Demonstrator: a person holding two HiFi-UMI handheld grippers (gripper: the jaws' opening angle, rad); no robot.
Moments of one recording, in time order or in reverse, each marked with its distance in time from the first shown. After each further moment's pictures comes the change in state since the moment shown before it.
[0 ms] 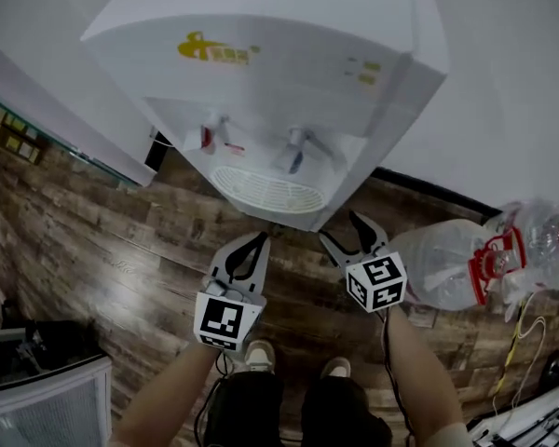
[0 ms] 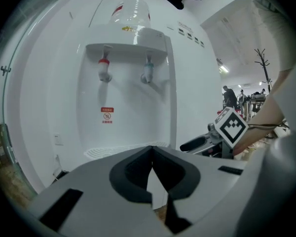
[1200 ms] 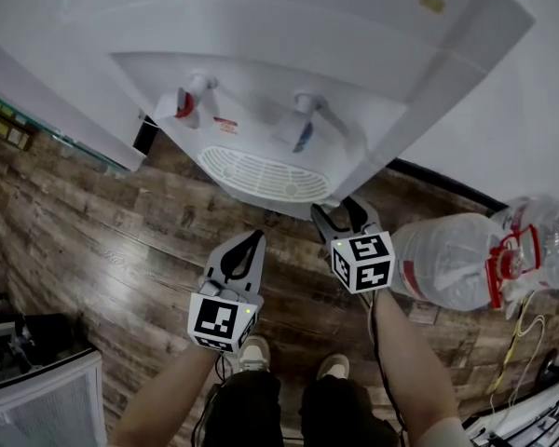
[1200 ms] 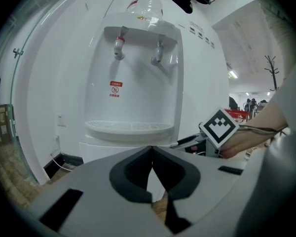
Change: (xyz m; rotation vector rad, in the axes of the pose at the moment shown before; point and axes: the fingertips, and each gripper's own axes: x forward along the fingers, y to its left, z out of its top) left arm 0.007 0.004 -0.061 -0.118 0.028 0.044; right arm 0.053 -0.012 -0.025 0.031 0.063 -0.079
